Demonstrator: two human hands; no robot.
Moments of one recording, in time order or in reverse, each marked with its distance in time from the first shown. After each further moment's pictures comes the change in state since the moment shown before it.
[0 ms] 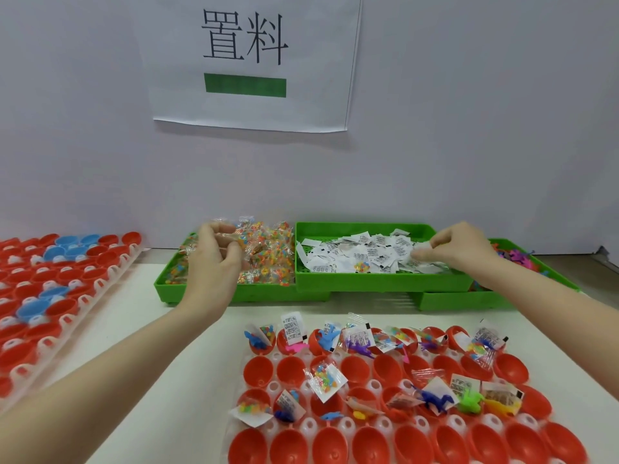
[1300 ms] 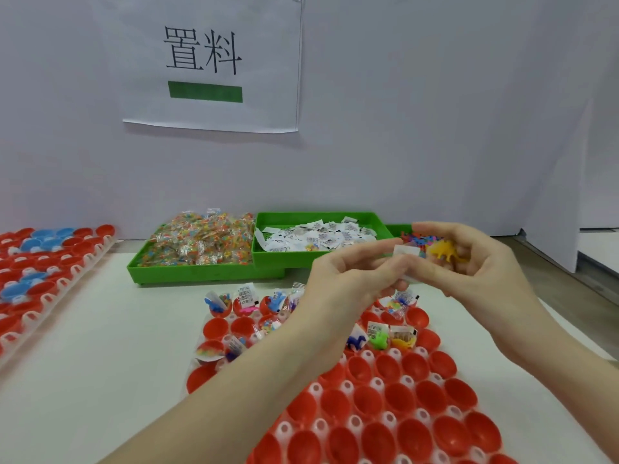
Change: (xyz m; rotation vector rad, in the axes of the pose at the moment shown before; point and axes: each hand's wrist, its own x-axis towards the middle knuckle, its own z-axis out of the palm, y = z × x) left_hand -0.141 0.142 0.072 -0.793 -0.678 -0.322; right_hand -0.178 -0.009 -0.065 0.630 0.126 -0.318
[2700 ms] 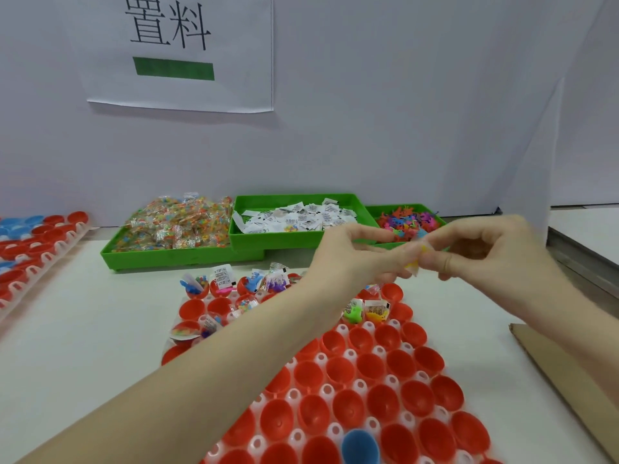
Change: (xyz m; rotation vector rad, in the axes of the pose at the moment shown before) left_hand 0.012 -0.009 0.022 0.406 -0.013 -0.056; right_hand -0.009 0.001 -0.039 -0.333 -0.051 -0.072
